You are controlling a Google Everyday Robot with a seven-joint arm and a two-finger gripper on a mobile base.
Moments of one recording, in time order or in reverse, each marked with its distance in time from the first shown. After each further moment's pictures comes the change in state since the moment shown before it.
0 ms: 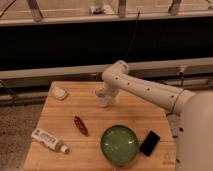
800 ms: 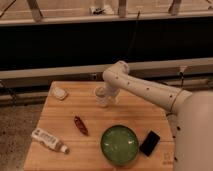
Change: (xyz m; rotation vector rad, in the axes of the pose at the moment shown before) arm 0.002 0.003 0.007 -0.010 -0.022 -0.014
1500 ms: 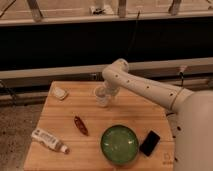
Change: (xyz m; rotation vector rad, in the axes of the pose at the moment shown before) arm 0.001 -0.004 -0.018 -0.011 0.003 -0.023
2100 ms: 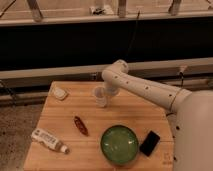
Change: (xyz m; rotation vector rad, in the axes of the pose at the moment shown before) arm -0.004 0.002 0.011 -0.012 -0.002 -0.025
